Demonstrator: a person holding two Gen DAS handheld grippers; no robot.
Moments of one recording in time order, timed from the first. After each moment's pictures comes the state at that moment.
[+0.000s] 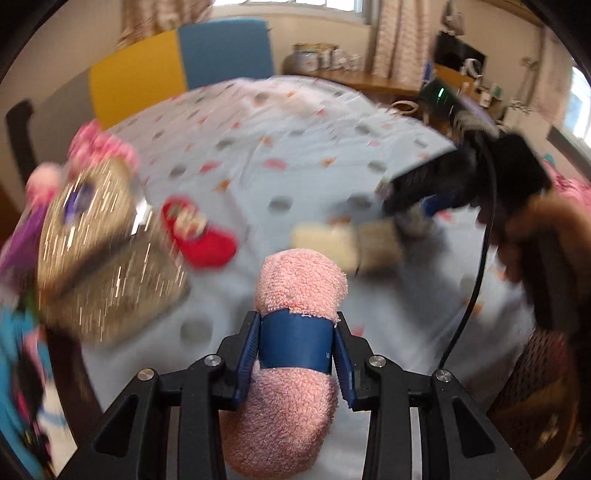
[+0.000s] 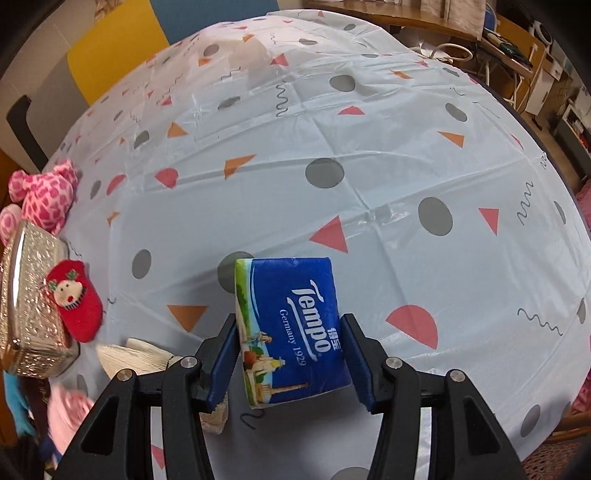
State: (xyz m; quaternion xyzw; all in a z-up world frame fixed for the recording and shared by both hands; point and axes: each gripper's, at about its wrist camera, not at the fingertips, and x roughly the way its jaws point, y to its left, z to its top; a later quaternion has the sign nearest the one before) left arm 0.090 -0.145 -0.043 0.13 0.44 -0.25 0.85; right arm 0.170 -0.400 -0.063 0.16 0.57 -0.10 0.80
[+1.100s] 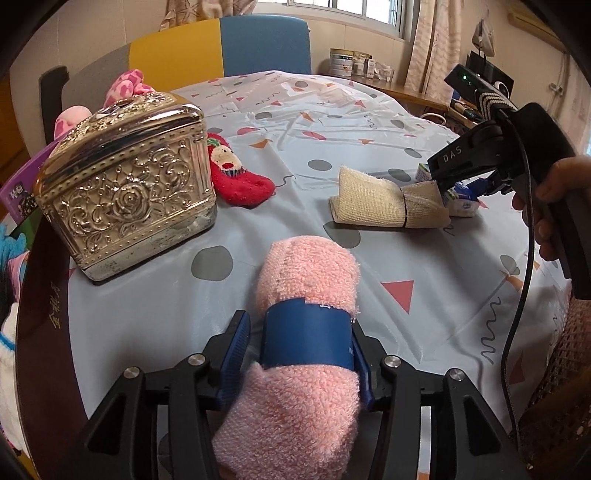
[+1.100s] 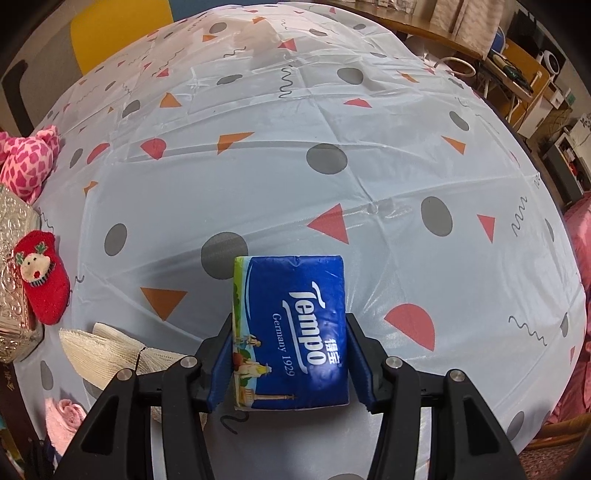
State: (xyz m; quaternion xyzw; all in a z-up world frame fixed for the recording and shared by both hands) left arm 0.069 -0.107 -0.098 0.08 0.43 -0.21 0.88; right arm 0.180 -0.374 -0.086 0.09 0.59 -0.12 0.80
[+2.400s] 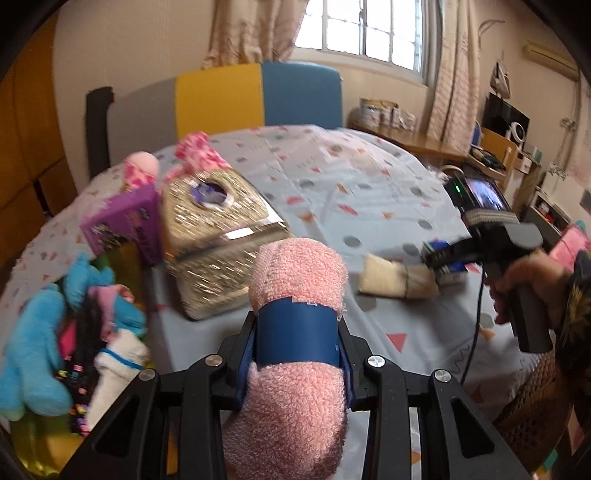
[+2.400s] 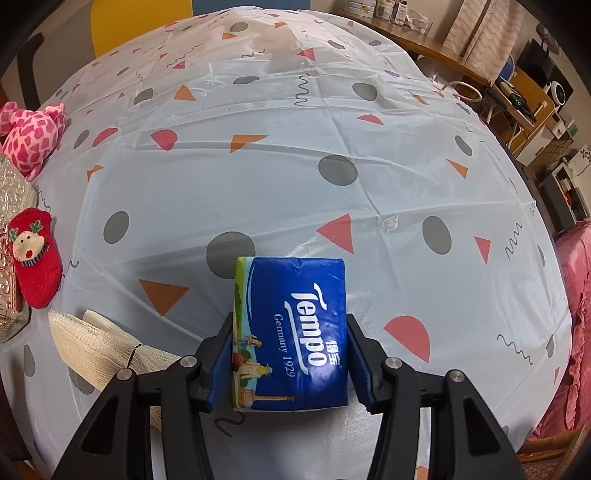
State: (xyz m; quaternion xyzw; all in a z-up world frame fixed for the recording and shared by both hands) left arm 0.037 -0.062 -0.003 0.05 0.36 -0.16 0.92; right arm 0.177 -0.353 -0.088 0.04 0.58 -0.12 0.80
